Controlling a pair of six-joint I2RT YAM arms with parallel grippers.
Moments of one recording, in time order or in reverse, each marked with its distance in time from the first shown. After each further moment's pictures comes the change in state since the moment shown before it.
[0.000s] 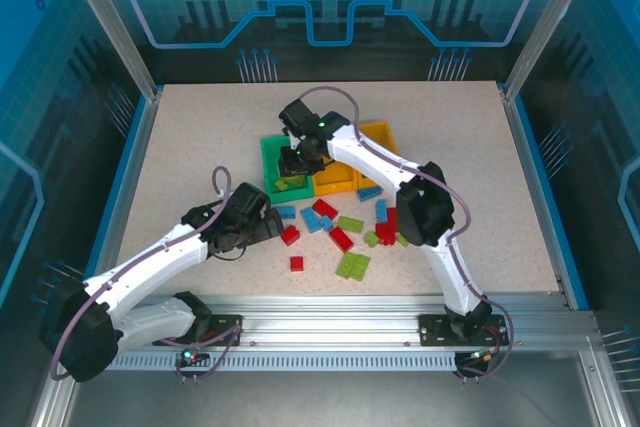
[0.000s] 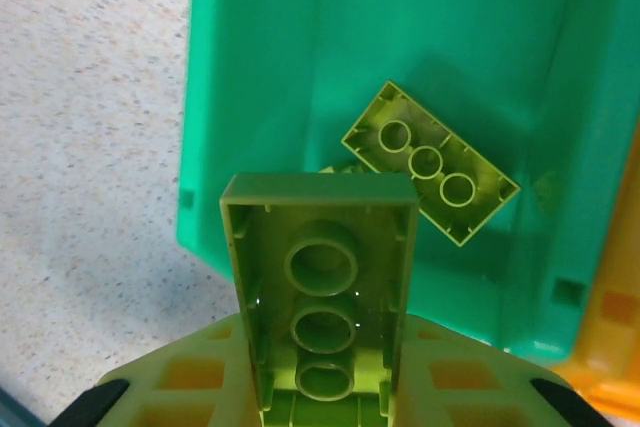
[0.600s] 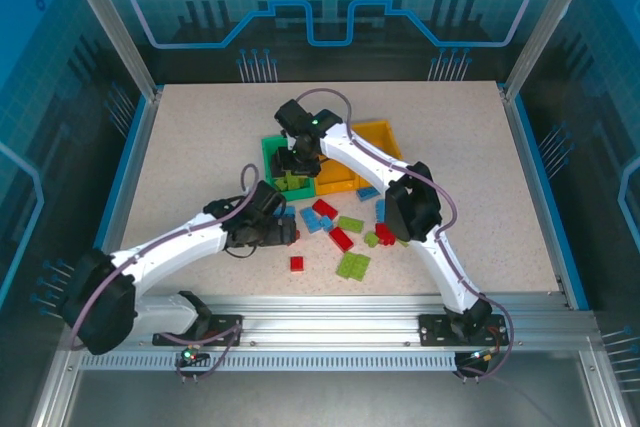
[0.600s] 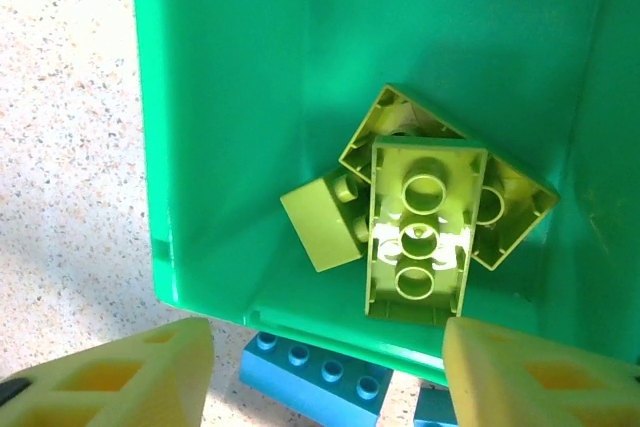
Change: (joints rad) left arm -0.051 0.182 0.042 0.073 0.077 0.204; right arm -0.004 0.095 0.134 -0.089 -0.031 0.042
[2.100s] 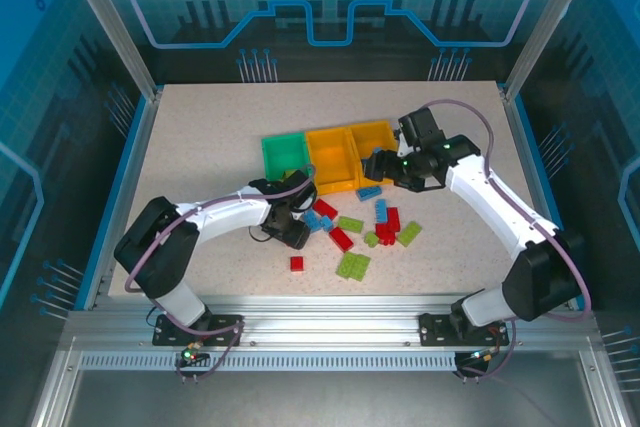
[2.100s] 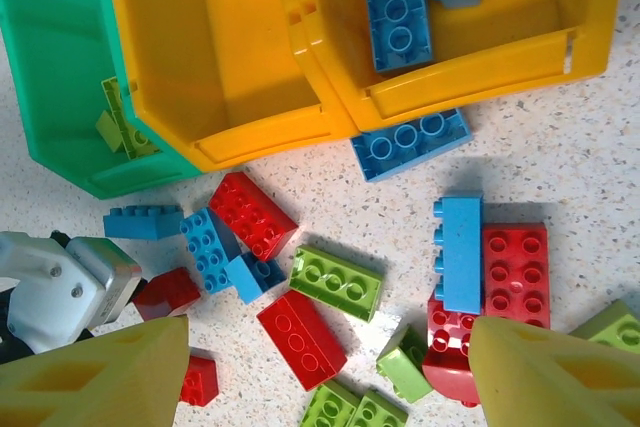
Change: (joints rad) left arm -0.037 0.376 0.222 -0.056 0.066 0.480; right arm -0.356 -0.959 -1.028 0.201 0.005 -0.012
